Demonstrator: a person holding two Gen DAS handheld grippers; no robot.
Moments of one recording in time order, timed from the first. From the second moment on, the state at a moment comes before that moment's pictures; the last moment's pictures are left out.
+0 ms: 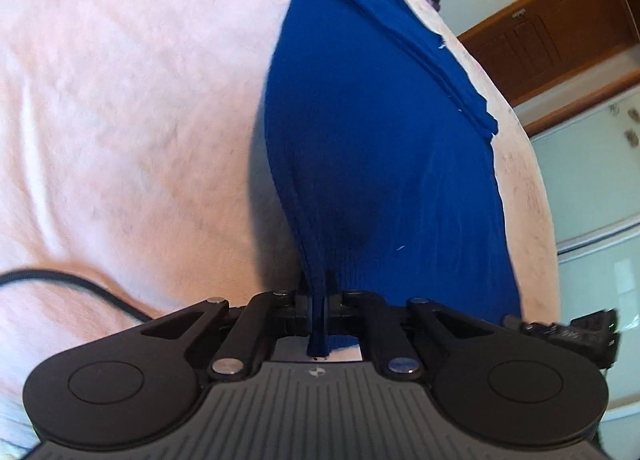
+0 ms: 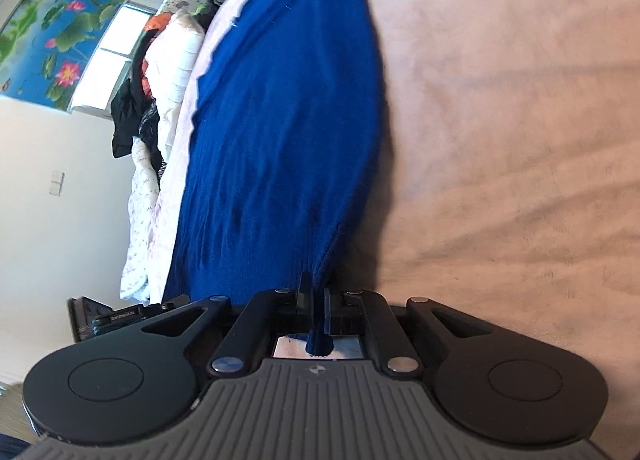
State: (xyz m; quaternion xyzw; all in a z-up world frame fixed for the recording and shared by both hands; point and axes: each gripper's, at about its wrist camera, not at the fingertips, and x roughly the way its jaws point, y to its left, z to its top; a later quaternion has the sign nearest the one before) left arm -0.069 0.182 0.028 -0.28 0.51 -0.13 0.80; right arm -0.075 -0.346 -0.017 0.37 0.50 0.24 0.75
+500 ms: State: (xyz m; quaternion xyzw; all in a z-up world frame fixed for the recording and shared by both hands) left arm -0.066 0.186 0.032 -0.27 0.51 -0.14 0.80; right arm -0.076 -0.359 0.003 0.36 0.49 0.26 0.75
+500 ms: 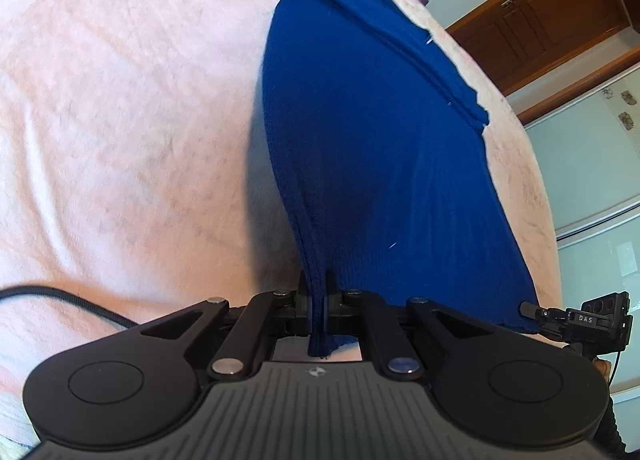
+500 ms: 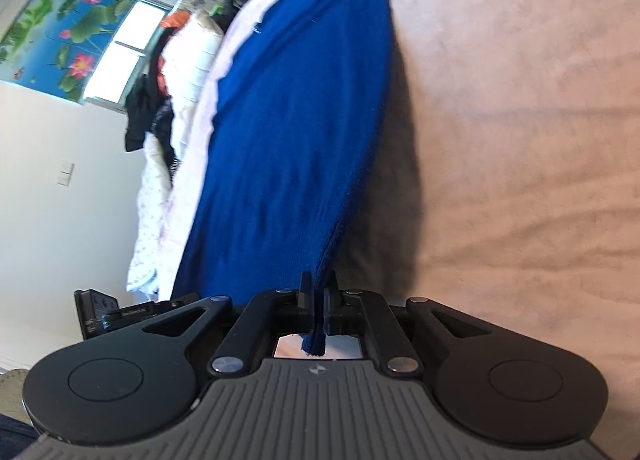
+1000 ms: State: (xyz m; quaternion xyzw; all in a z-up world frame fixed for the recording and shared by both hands) left arm 0.005 0.190 0.068 -0.31 0.47 -0.15 0.81; right arm -0.023 -0.375 0.021 0.42 0.46 0.27 0.74
